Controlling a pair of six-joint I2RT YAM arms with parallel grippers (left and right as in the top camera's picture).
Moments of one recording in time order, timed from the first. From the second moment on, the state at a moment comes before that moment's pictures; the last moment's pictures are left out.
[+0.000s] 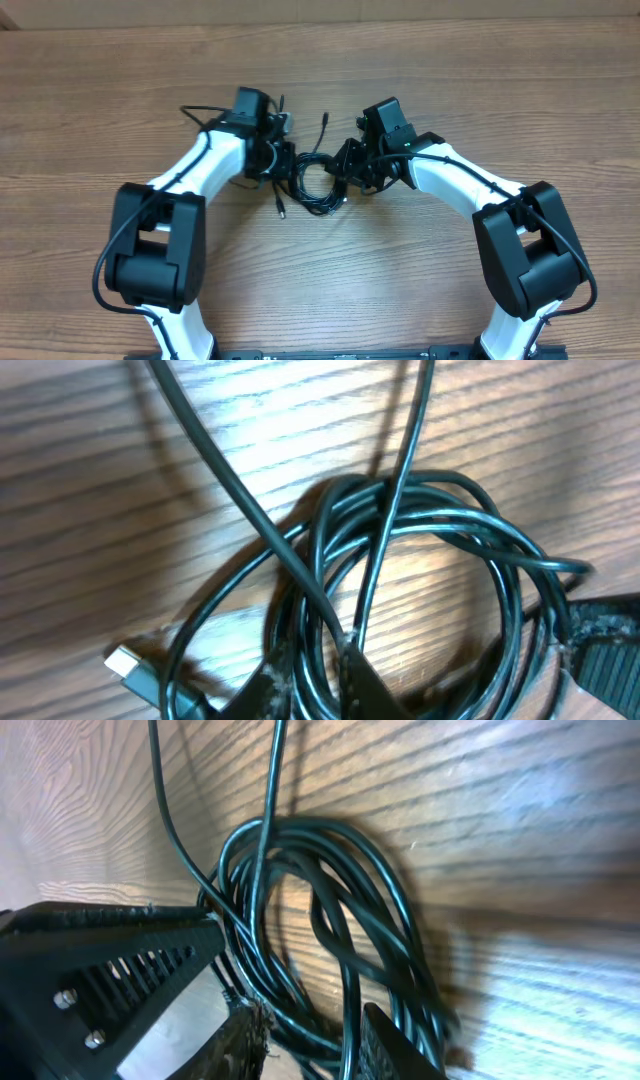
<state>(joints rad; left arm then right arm) -0.20 1.95 1.26 -0.61 0.41 -0.16 0.45 1.93 1.20 -0.34 -0.50 0.79</state>
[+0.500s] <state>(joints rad) -0.16 1.95 1.42 -0.90 0.48 0.05 0.24 1.93 1.20 -0.48 -0.72 0.69</state>
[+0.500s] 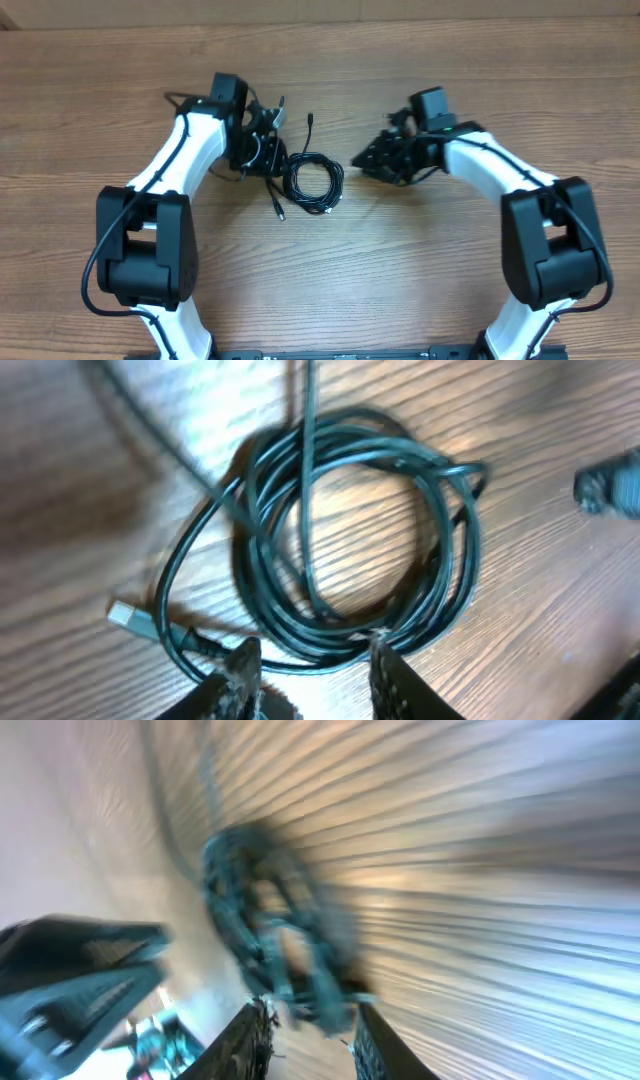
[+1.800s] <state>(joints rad) -0.60 1.95 1.33 -0.70 0.04 -0.27 0.16 1.93 1.20 -0.69 -0.36 0.67</state>
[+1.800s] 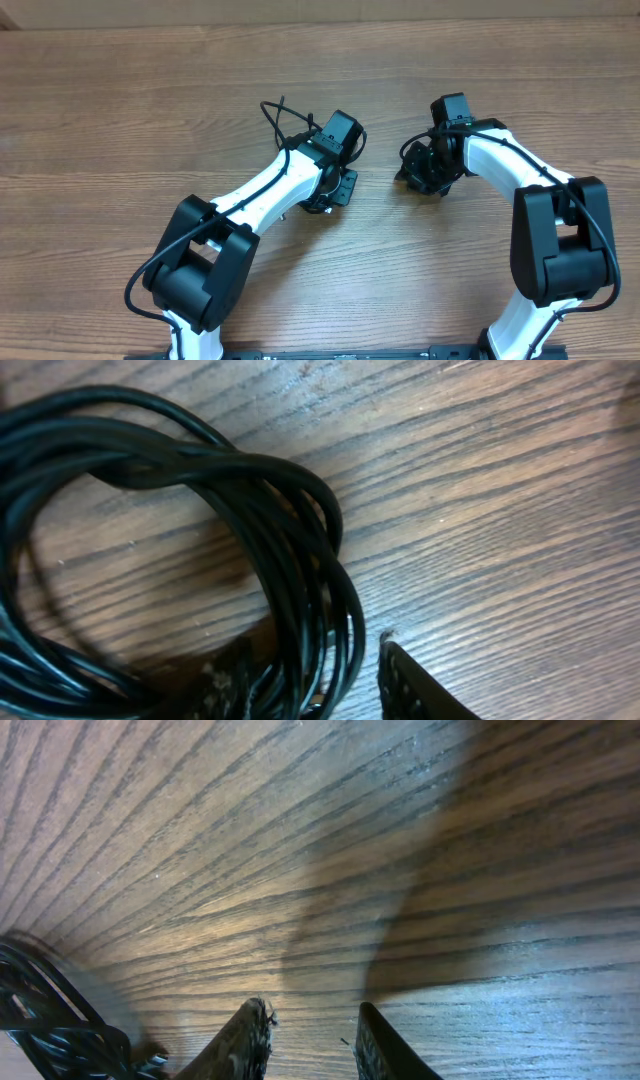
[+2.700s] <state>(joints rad) -0.60 1.96 1.29 -0.63 0.05 -0.37 0.16 1.93 1.20 -0.71 -0.36 0.67</state>
